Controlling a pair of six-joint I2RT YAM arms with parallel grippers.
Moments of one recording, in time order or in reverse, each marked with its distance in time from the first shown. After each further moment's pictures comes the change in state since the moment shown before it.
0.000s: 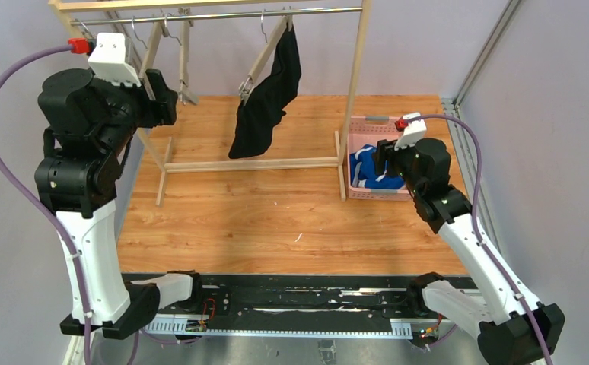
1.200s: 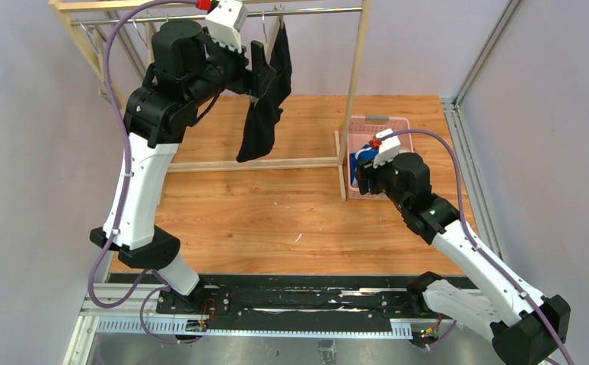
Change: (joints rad) left arm -0.441 0.420 0.303 0.088 0.066 -0.041; right arm 0.201 -0.030 -0.072 -0.021 0.085 -0.039
